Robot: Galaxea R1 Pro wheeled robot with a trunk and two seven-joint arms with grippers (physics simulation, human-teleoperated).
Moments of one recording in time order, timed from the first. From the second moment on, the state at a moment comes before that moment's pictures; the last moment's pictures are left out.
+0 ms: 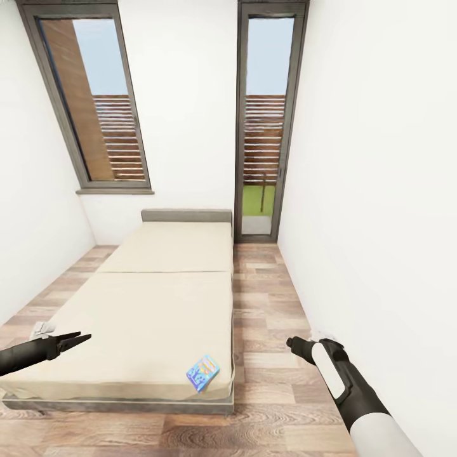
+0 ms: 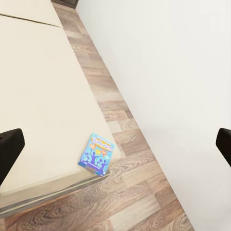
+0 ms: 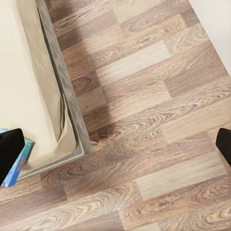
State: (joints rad) left arm -0.75 0.59 0.46 -0.32 -0.14 0.17 -1.36; right arm -0.55 -0.01 0.01 -0.90 -0.54 0.61 -0.36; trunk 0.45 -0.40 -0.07
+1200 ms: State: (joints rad) left arm -0.75 0.59 0.46 -0.31 -0.14 0.17 -1.36; right arm -0.55 -0.01 0.01 -0.90 -0.54 0.61 -0.36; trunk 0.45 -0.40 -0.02
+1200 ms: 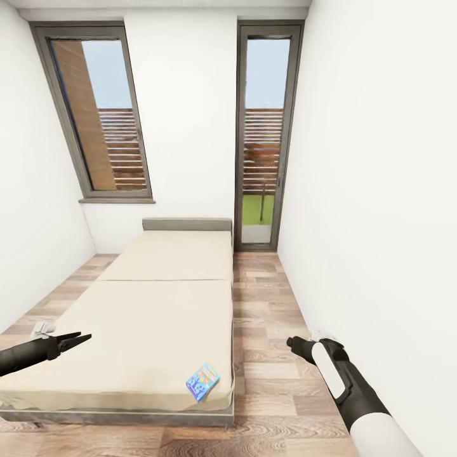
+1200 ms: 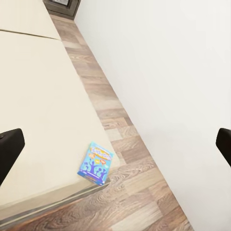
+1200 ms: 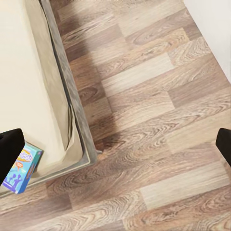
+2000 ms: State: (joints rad) left arm -0.75 0.59 0.46 -0.31 -0.14 0.17 -1.36; right arm -0.55 -0.01 0.01 -0.91 -0.54 0.61 -0.35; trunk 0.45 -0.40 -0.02
